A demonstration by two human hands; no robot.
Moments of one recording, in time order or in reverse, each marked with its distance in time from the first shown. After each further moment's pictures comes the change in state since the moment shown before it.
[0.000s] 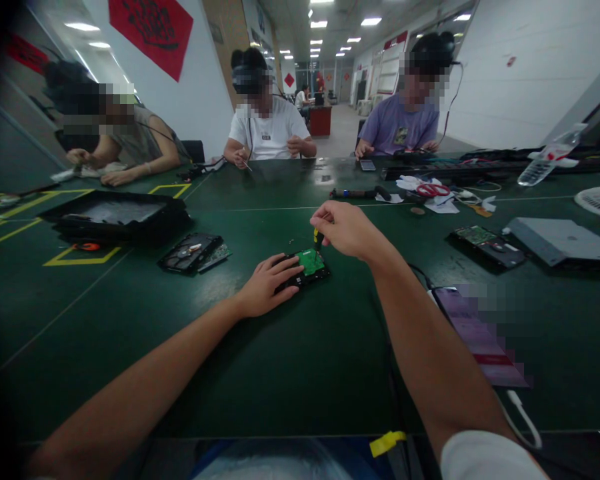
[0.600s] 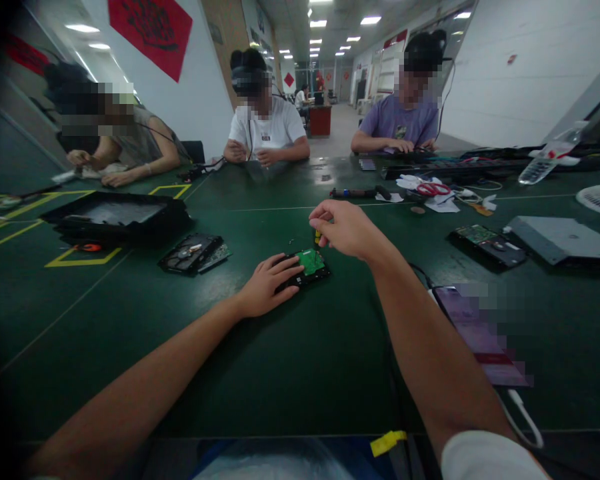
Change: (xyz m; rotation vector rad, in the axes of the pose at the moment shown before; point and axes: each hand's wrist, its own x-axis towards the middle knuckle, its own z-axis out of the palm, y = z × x) left_hand 0.000 0.001 -0.001 -0.015 0.010 0.004; right_hand -0.003 -0.008 0.000 0.057 -0.019 0.011
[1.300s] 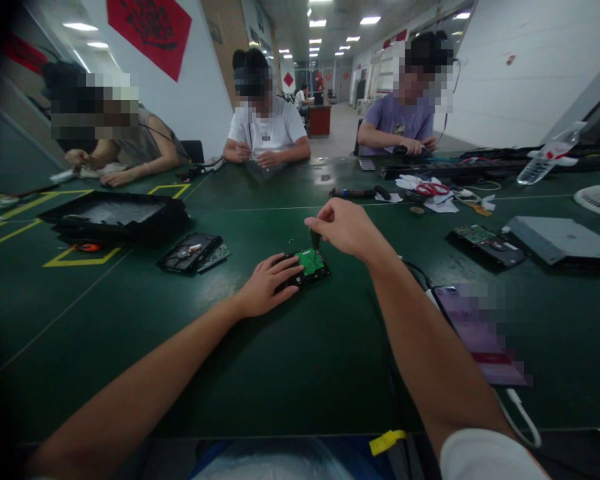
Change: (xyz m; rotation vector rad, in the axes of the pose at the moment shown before) left_hand 0.000 0.002 -0.001 0.005 -0.007 -0.005; right_hand 0.005 0.013 0.001 -0.092 0.102 0.013
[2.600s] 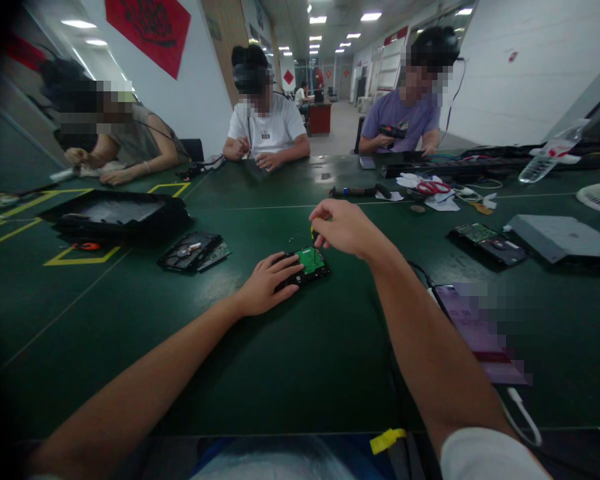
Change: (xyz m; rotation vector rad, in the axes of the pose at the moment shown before) left_hand 0.000 0.000 0.000 -0.004 -0.008 -0.007; right_hand -0.003 -0.013 0.002 0.134 -0.131 0.049
